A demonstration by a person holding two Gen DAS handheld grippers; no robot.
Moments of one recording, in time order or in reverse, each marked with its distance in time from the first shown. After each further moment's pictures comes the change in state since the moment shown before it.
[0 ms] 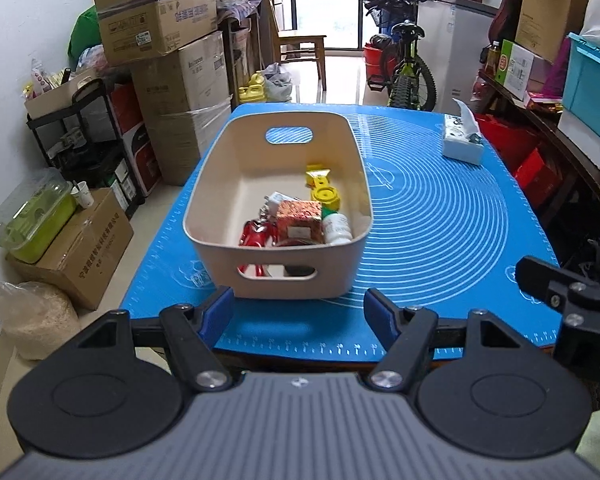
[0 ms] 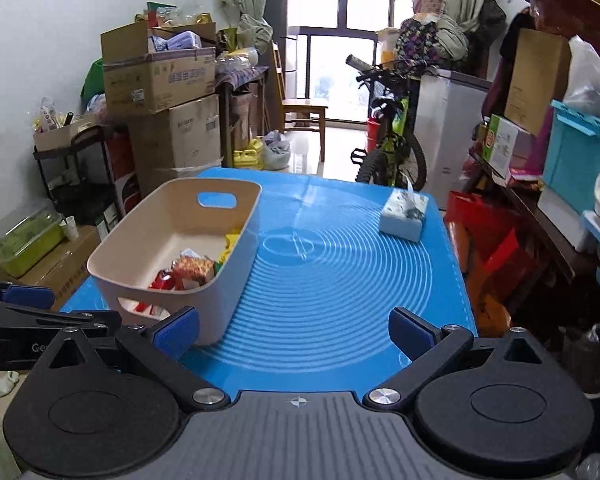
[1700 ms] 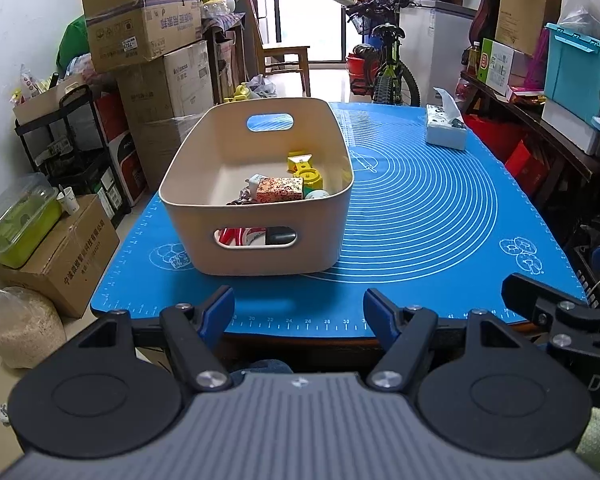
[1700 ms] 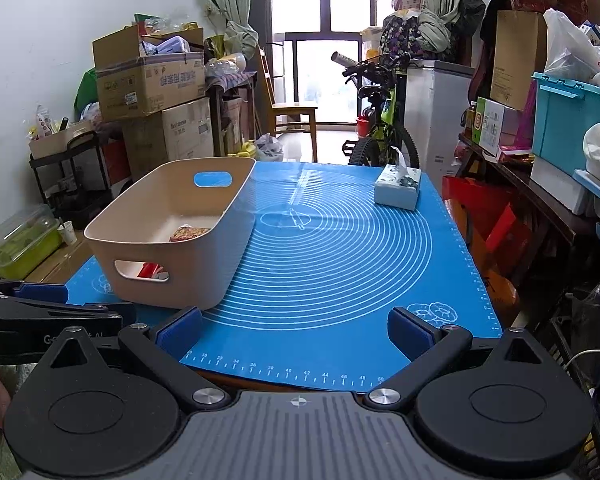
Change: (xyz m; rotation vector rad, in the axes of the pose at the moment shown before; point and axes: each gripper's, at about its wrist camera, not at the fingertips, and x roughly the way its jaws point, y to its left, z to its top) left arm 0.012 -0.006 -0.047 0.039 -0.057 -0.031; right arm 0.002 0.004 -0.071 0.054 -0.036 -0.005
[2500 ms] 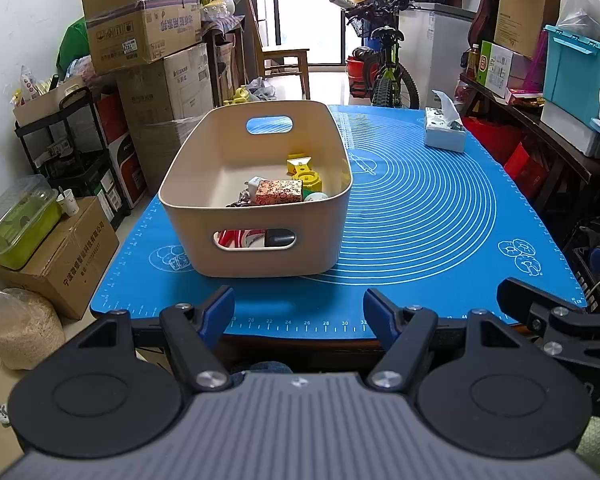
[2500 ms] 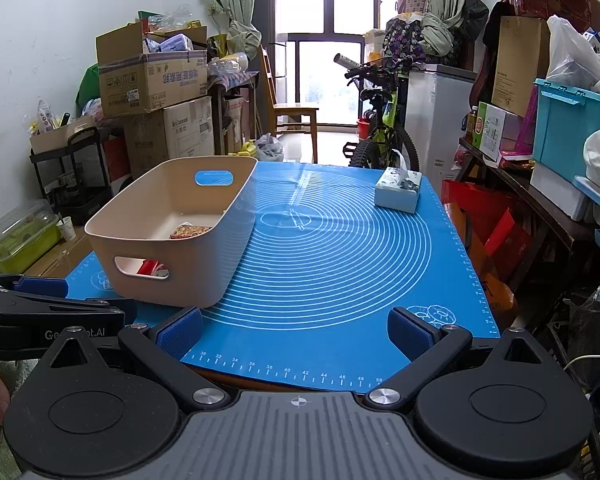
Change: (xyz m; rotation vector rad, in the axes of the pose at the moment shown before) left arm -0.001 0.000 -0.001 -0.002 -0.004 0.000; right arm 0.000 -0.001 0.000 -0.018 -0.003 -0.003
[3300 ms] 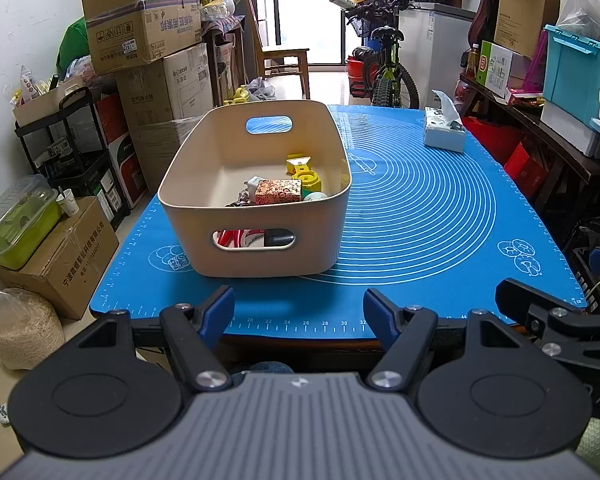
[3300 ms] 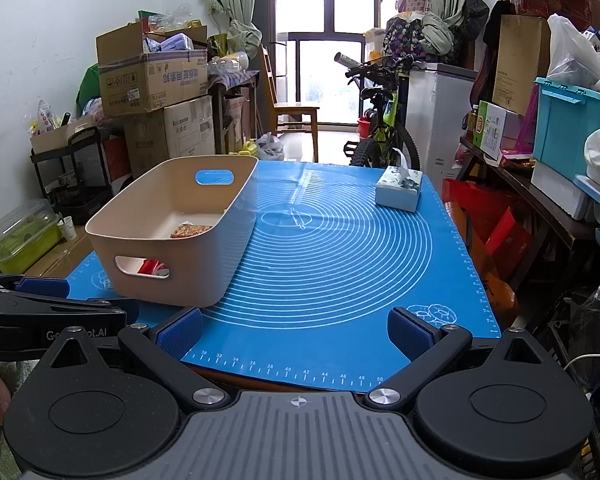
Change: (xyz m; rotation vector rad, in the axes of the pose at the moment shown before) left arm -0.001 0.000 0.003 0.000 -0.002 0.000; right arm 0.000 0.000 0.000 0.001 0.001 0.000
